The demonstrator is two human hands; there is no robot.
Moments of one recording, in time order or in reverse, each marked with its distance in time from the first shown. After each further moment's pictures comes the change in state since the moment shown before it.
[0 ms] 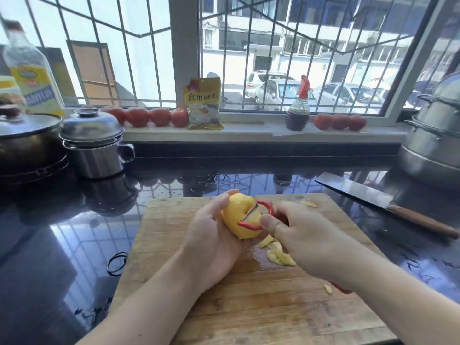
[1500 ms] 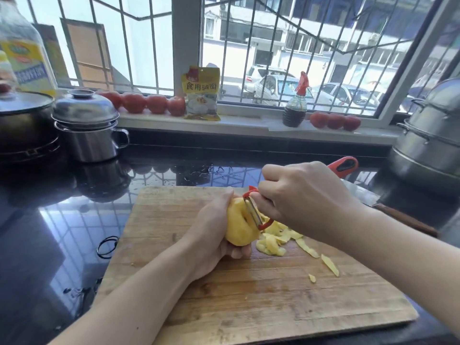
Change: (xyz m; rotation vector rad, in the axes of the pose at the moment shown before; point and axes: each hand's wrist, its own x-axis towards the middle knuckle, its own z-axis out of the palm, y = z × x) left_hand -0.010 -0.006 0.020 0.499 0.186 -0.065; right_hand 0.031 0.005 -0.033 -1.102 0.428 -0.906
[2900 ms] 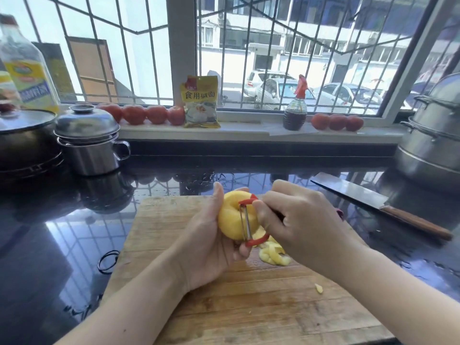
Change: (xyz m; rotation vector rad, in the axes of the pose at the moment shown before) left_hand 0.001 0.005 -0.017 -0.355 -0.312 -0.057; right_hand -0.020 -0.025 0.011 0.525 0.128 0.353
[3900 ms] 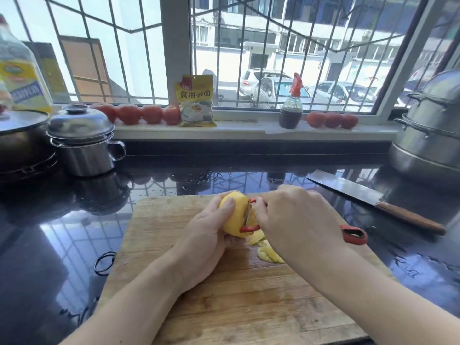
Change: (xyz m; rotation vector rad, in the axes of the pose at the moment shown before) left_hand 0.011 -0.013 -0.014 0.350 0.137 0.259; right_hand 0.006 -0.019 0.009 -0.388 -0.103 0.304
